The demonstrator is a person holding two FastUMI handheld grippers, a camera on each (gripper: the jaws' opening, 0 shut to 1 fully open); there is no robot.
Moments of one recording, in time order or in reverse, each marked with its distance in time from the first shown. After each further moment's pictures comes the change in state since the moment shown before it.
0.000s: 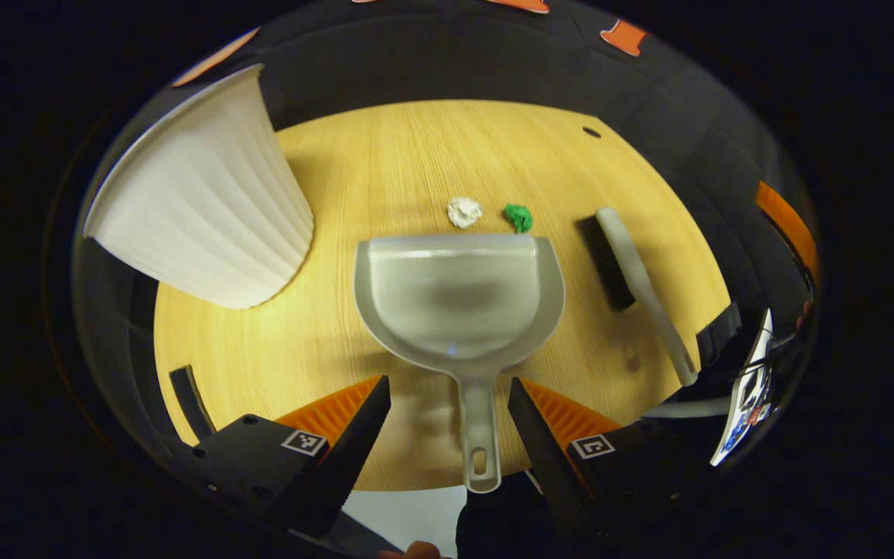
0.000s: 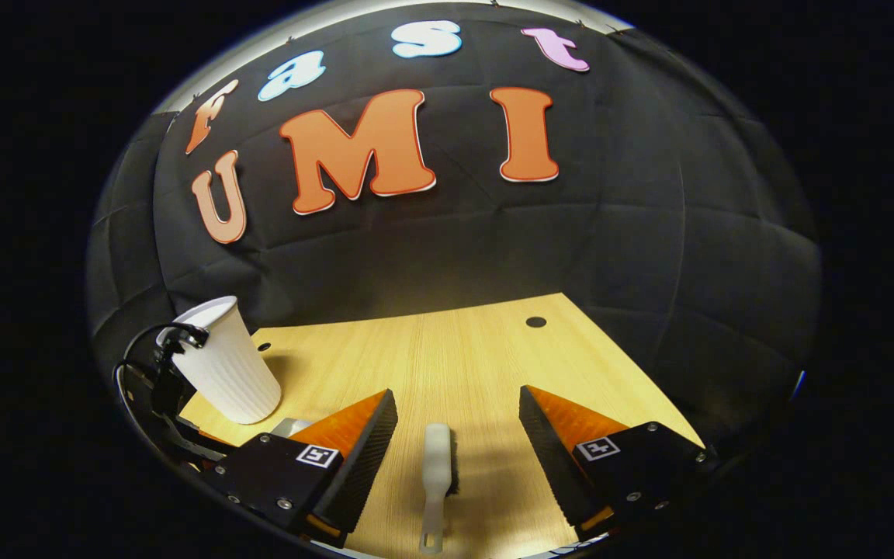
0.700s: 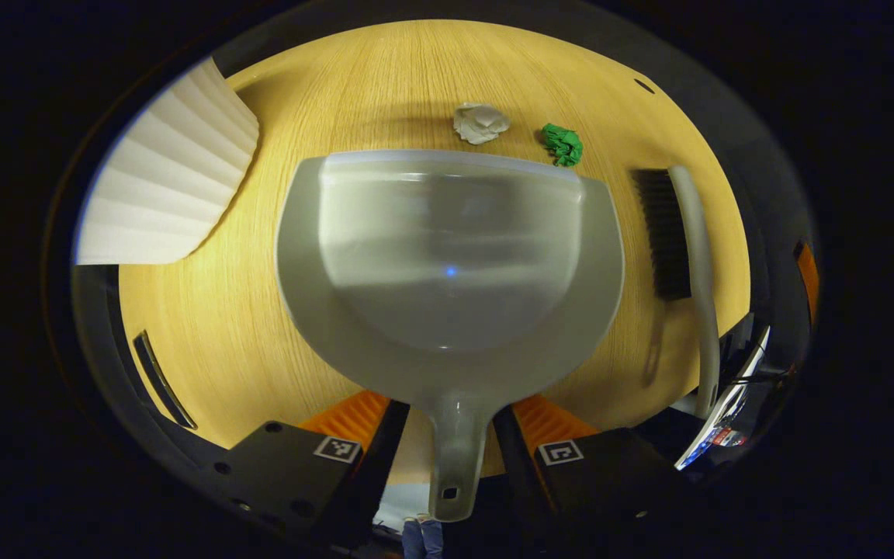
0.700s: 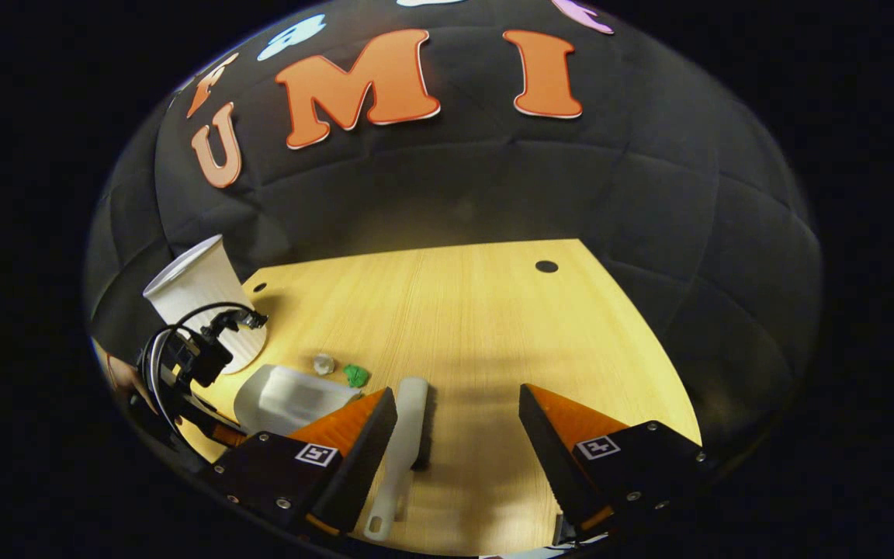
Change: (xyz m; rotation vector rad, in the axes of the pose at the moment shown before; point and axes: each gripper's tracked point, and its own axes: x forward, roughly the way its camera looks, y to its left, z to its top) left arm 0.069 -0.005 -0.013 -0.115 0.292 -0.011; right arm 0.034 -0.019 -0.053 -0.076 0.265 0.100
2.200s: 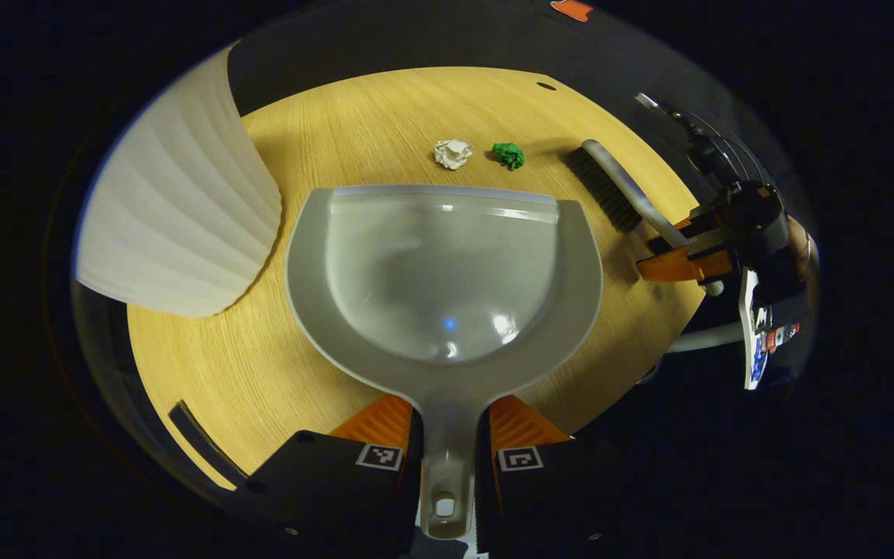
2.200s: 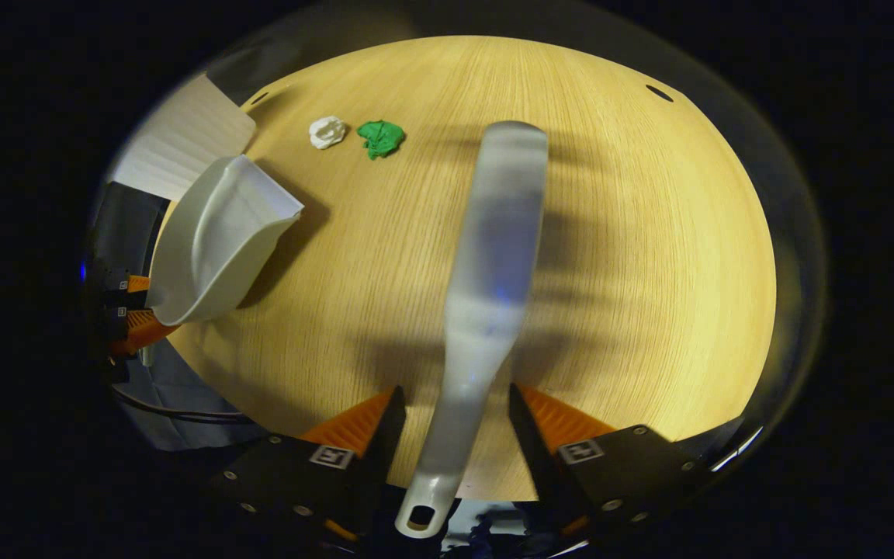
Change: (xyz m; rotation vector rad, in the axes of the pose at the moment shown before) left arm -0.020 0.039 0.033 0.371 -0.252 -0.075; right arm 0.022 0.049 -0.178 -0.133 0.854 0.031
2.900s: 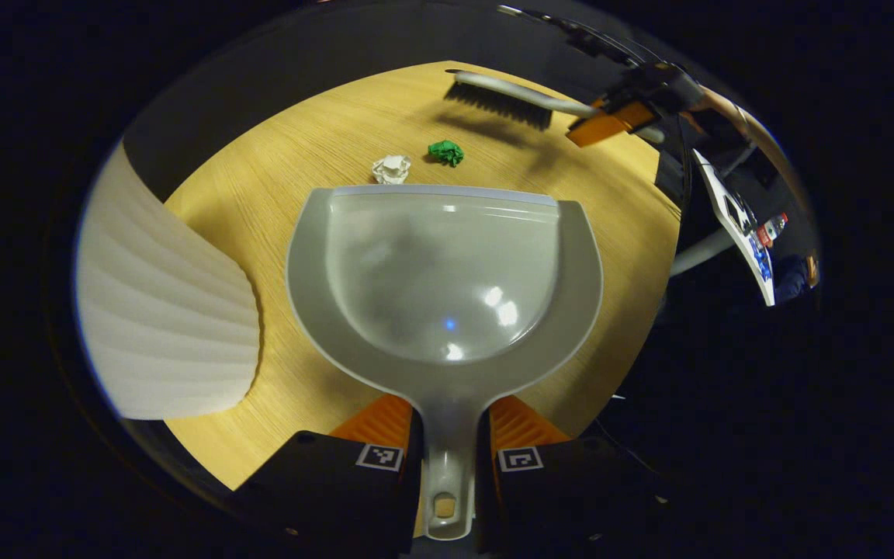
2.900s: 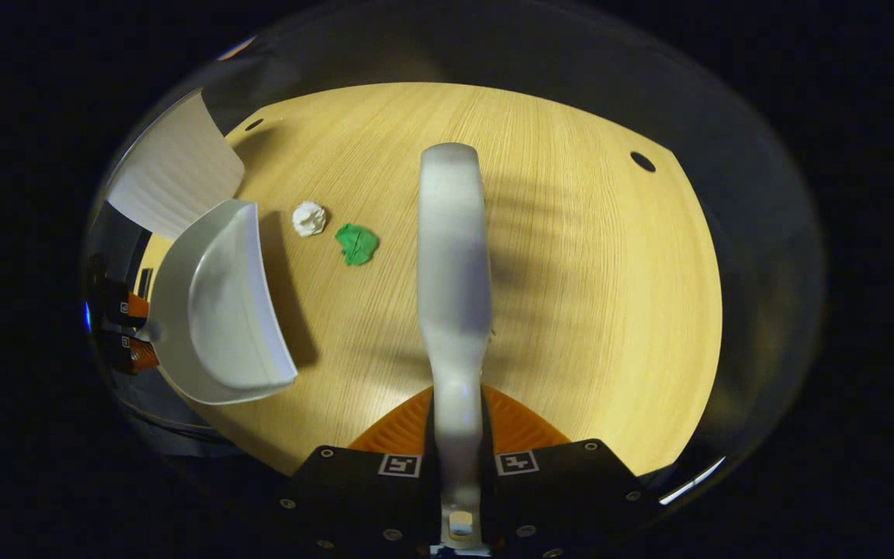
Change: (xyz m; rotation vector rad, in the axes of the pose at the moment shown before) left arm 0.001 0.022 0.016 0.352 0.032 -0.066; right arm -0.044 -0.042 0.123 -0.151 -0.219 -0.177
